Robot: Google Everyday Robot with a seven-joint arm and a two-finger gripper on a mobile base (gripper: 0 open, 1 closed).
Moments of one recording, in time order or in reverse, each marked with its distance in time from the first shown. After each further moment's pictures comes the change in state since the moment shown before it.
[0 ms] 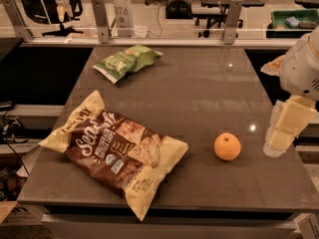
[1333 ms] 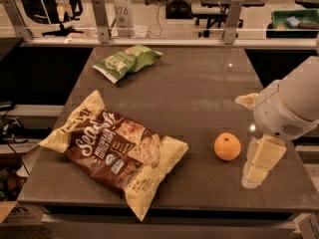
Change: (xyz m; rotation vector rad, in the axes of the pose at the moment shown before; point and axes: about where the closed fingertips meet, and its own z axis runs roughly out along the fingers) arm -0.007 0.040 0.069 -0.055 -0.086 -0.081
